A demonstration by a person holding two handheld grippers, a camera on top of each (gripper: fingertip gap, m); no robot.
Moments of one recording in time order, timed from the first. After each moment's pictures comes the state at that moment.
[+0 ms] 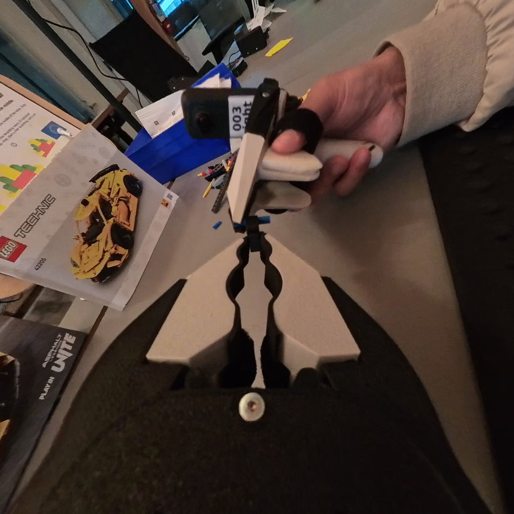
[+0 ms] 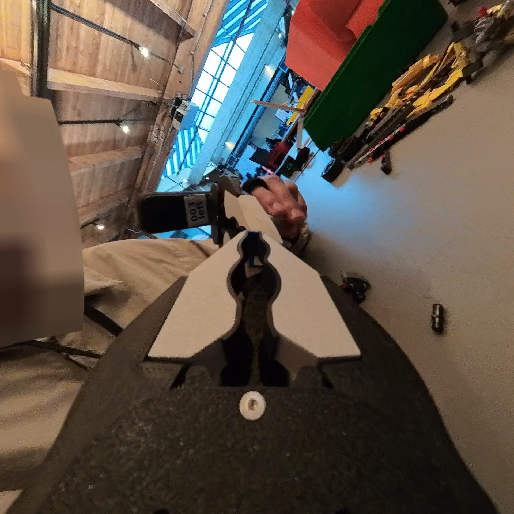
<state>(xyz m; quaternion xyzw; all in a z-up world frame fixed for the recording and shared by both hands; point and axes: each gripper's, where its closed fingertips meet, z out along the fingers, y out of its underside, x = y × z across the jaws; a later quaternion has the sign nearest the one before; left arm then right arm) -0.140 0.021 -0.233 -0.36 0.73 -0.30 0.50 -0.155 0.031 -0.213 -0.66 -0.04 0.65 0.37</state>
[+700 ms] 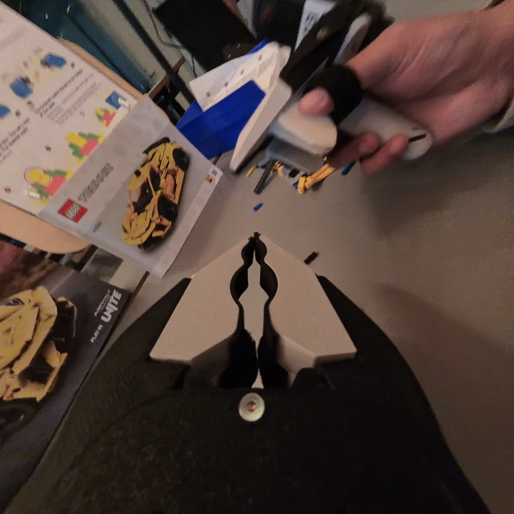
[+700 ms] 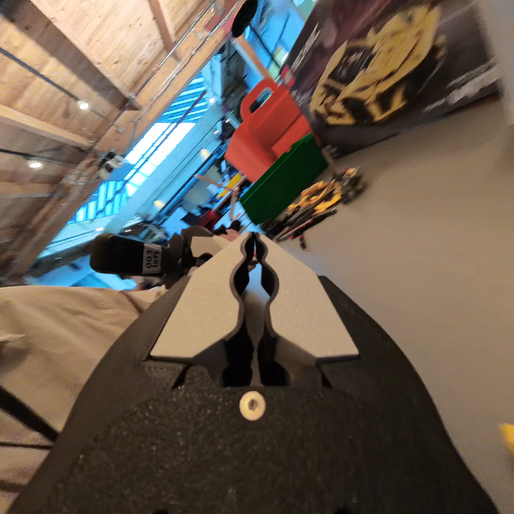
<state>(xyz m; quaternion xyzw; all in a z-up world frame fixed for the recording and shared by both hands) -0.134 0.054 -0.228 -0.42 0.68 -0.25 0.54 -0.094 0.058 -0.195 -0.67 0.01 0.50 0.54</state>
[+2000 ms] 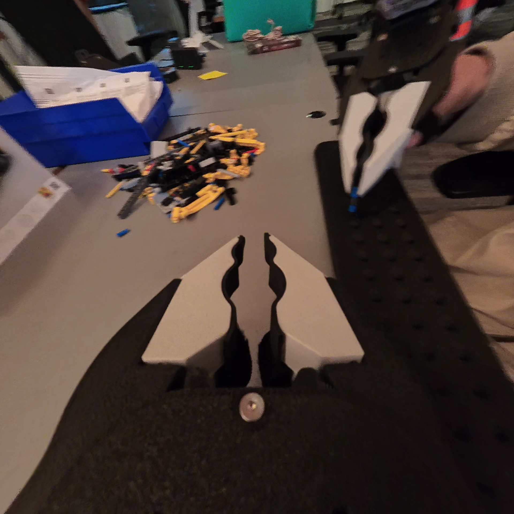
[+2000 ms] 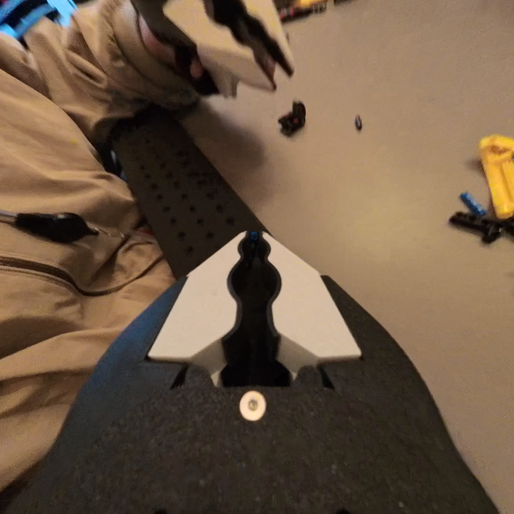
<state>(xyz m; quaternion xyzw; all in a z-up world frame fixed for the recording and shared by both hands) -0.145 -0.034 -0.238 -0.40 0.71 -0.48 0.33 -0.126 -0.137 -0.268 -0.87 -0.14 0.22 0.43</state>
